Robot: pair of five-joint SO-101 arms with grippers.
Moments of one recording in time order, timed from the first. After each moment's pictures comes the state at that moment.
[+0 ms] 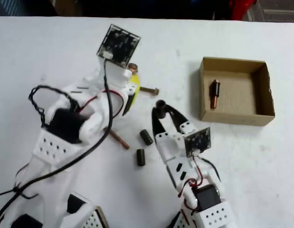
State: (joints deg) left arm 20.5 -34.7 15.4 62.5 -1.4; right arm -27.3 -102.5 96.4 19.4 1.6
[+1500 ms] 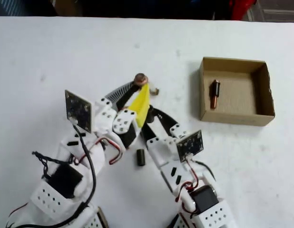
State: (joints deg) left arm 29.1 -70.3 61.3 19.3 14.8; right arm -32.5 -102.5 96.4 19.3 1.6
